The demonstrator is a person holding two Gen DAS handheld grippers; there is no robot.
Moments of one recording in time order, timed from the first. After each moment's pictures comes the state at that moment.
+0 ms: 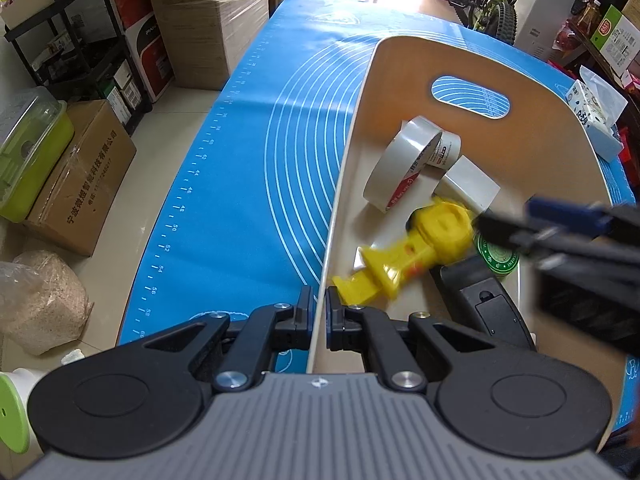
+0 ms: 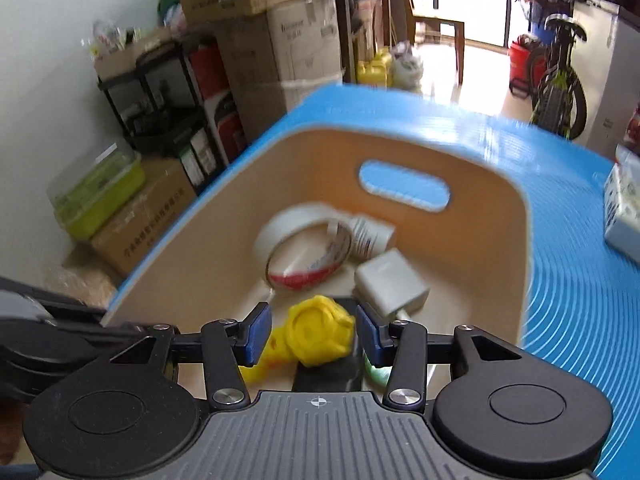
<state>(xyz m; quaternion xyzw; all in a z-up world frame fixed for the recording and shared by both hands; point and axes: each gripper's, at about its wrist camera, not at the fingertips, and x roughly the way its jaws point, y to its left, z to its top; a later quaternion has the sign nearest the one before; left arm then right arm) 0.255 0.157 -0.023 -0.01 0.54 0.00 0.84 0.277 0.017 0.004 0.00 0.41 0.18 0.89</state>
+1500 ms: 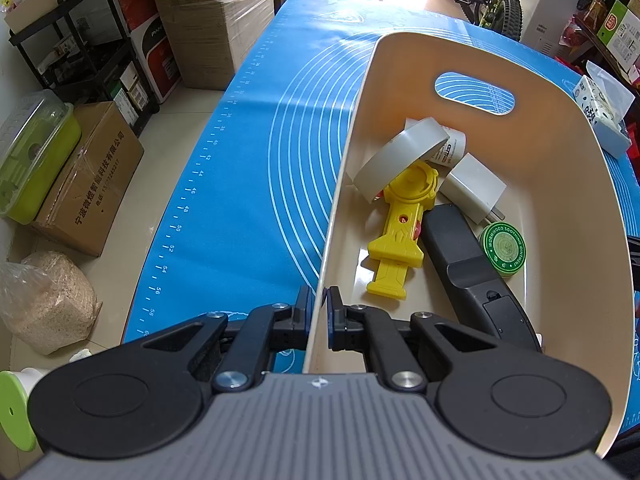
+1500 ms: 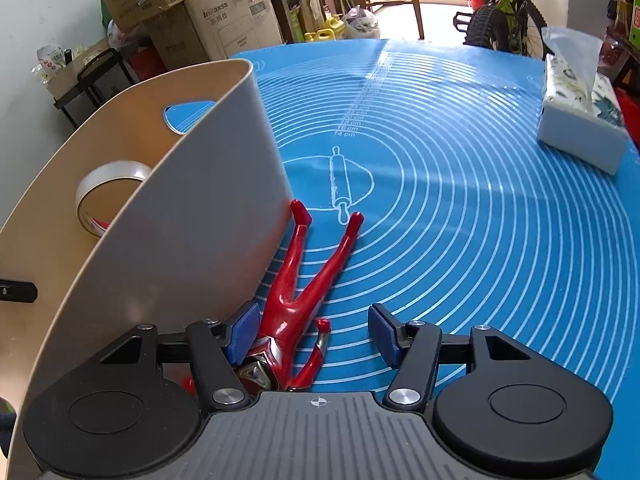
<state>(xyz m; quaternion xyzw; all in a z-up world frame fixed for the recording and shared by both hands) 0.256 0.152 -0.024 0.00 0.54 0.01 0.84 0.314 -0.124 -0.097 0.06 0.47 0.16 0.86</state>
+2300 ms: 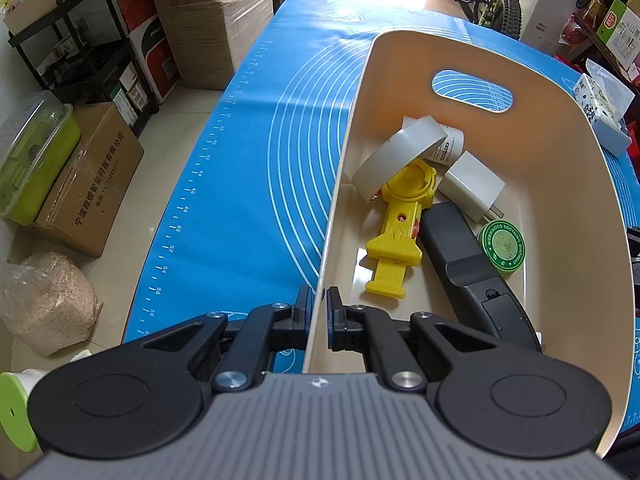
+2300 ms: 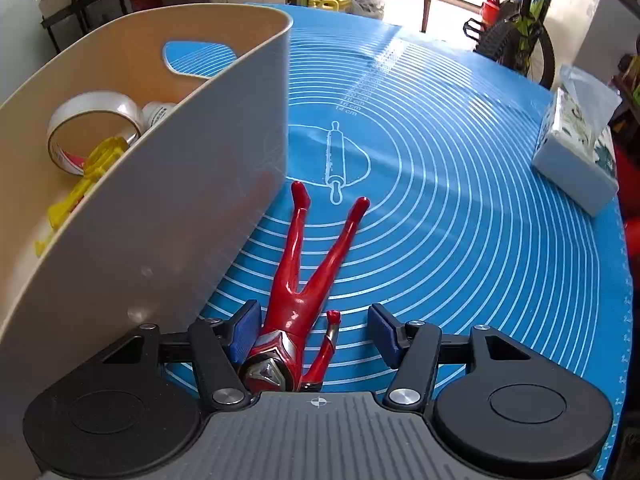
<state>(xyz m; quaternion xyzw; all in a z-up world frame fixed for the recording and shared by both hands) 0.256 0.151 -0.024 0.00 0.54 0.01 0.84 0.313 -0.091 -0.095 -0.07 0.50 0.13 0.85</state>
